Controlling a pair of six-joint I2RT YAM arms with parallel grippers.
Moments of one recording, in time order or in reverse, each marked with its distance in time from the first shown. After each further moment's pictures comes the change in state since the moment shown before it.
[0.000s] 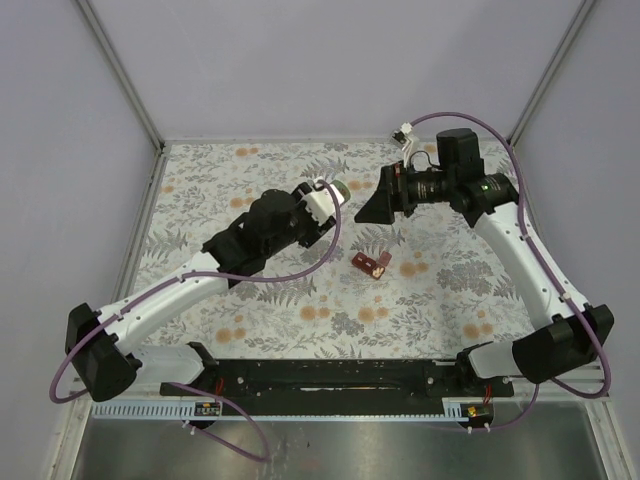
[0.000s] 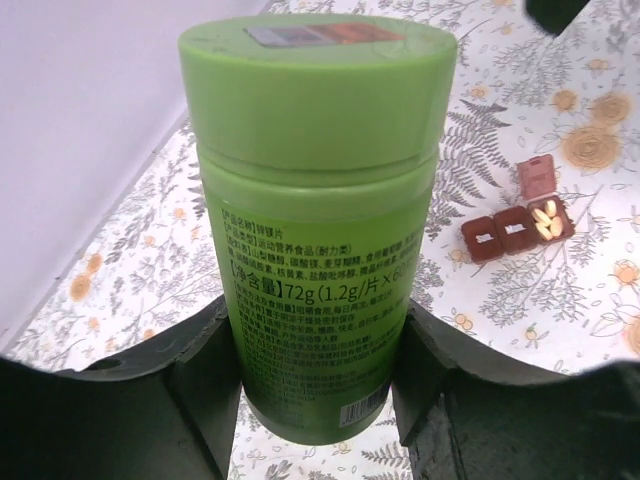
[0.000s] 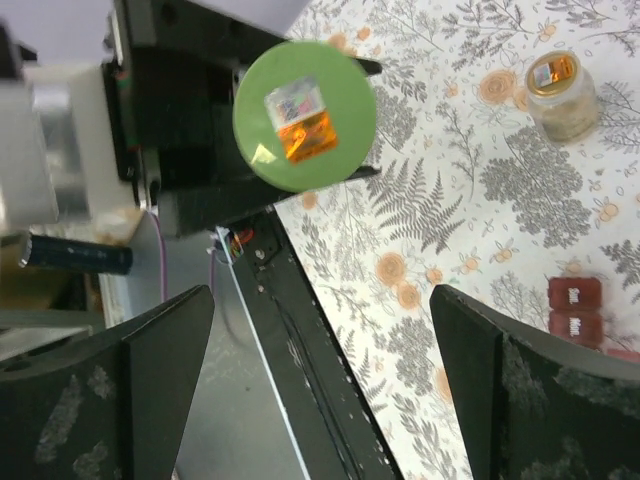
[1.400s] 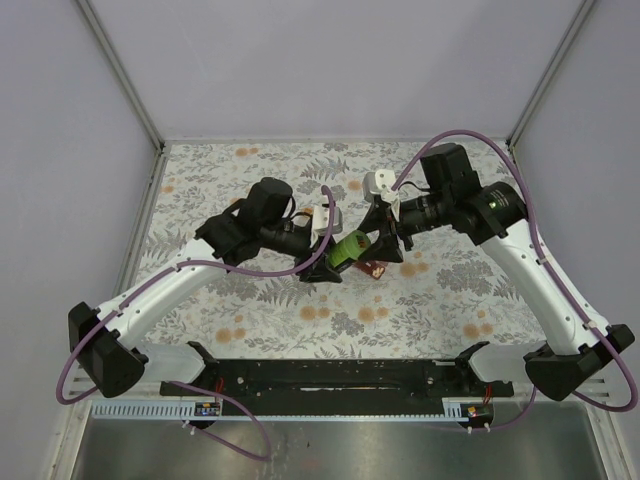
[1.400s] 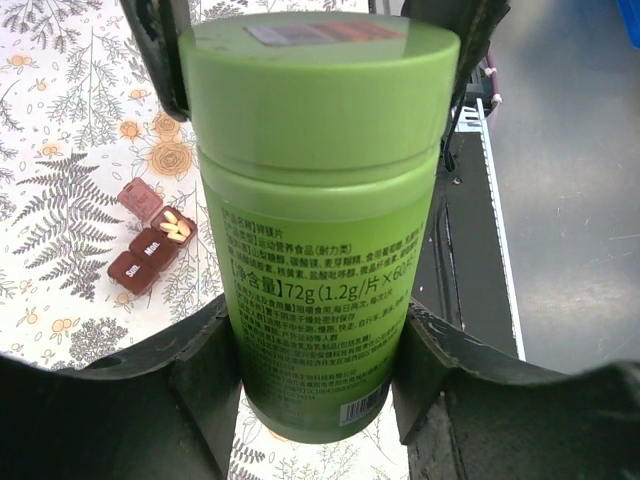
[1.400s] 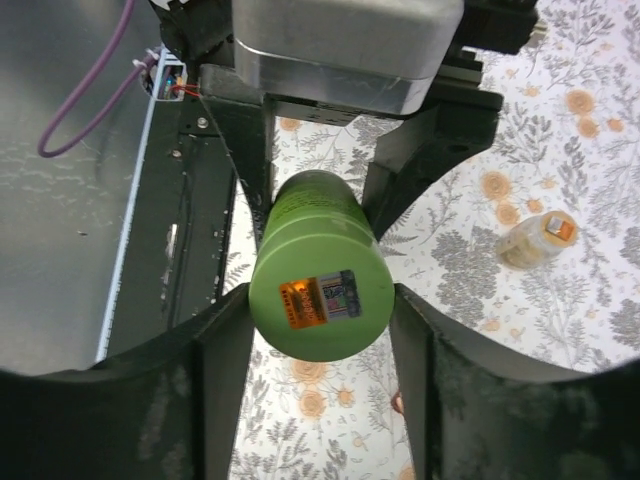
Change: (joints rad) left arm 0.093 0.042 0.128 -0.340 0.987 -0.026; right arm 0.201 -0.105 0.118 -0.365 -0.023 -0.925
